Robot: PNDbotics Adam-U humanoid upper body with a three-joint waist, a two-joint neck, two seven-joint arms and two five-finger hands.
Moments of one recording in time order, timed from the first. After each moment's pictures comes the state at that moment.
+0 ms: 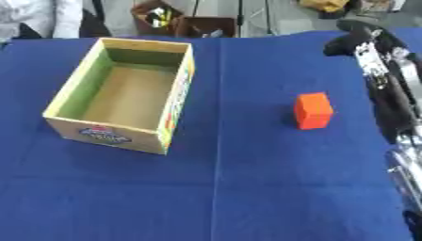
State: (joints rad) left arm -0.14 0.09 0.25 -1.98 0.02 -0.35 0.02; right arm -0.42 -0.52 0.05 -1.98 -0.09 0.08 -0.12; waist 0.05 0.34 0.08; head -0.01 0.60
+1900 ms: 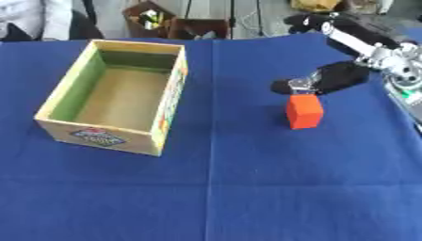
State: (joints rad) left arm -0.13 0.09 0.24 -1.98 0.02 -0.34 0.00; right arm -0.78 -0.84 0.28 -1.55 0.44 -0.03 0.37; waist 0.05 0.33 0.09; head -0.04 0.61
